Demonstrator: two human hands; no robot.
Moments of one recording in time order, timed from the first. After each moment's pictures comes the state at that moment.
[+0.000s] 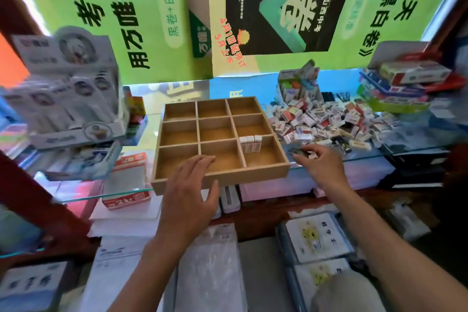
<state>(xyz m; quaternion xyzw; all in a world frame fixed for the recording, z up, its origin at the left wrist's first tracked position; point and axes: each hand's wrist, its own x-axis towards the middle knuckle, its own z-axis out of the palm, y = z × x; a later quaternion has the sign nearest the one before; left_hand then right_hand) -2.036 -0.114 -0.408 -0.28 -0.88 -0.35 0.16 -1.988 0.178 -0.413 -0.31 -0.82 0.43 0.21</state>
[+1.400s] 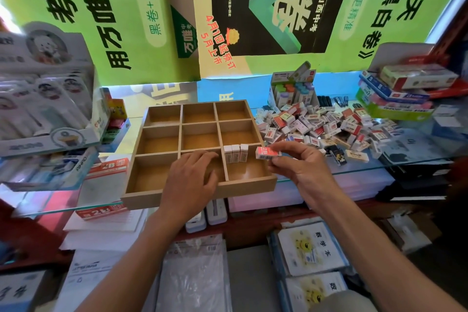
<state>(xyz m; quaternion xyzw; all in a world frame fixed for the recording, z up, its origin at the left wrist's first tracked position) -2.088 -0.049 -0.412 -0.28 -0.92 -0.24 0.09 -1.993 0.160 -0.375 -0.17 -0.59 0.77 0.15</state>
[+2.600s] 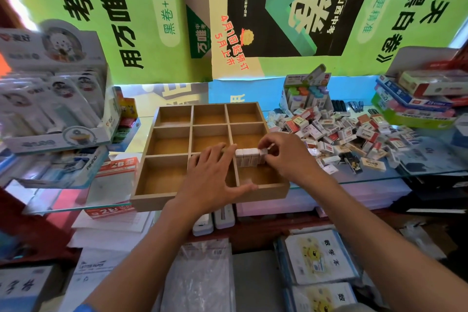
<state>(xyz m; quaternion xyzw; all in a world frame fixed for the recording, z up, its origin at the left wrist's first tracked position) -2.105 -0.035 -0.404 -0.34 -0.94 -0.11 0.00 -2.061 0.162 -0.375 -0.05 -0.95 0.28 0.12</state>
